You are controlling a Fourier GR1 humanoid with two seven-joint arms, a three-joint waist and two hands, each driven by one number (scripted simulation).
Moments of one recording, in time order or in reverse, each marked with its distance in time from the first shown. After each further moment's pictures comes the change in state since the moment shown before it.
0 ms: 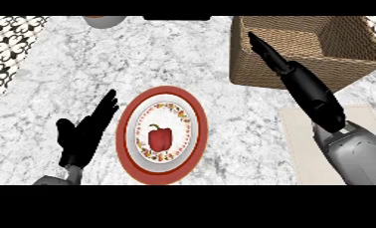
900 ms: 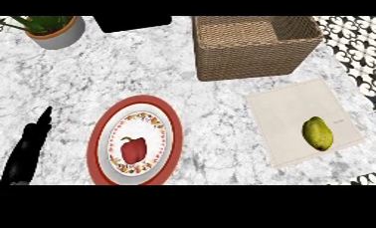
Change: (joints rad) left arm 0.105 0.209 0.124 0.114 -0.153 0.162 0.060; right arm 0.275 0.130 -0.684 -0.012 0.489 -0.960 -0.092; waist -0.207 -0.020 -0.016
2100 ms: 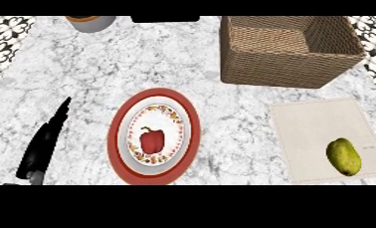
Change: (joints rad) left arm -0.061 -0.013 -0.080 -0.049 -0.085 -0.009 0.061; right arm 0.959 0.315 0.489 -0.592 0.627 0.138 0.708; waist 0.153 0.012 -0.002
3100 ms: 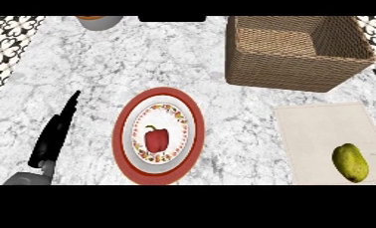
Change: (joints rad) left arm -0.063 -0.076 0.039 0.039 -0.085 -0.045 0.030; right arm -0.145 -0.008 0.097 0.085 0.313 -0.069 0.321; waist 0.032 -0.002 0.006
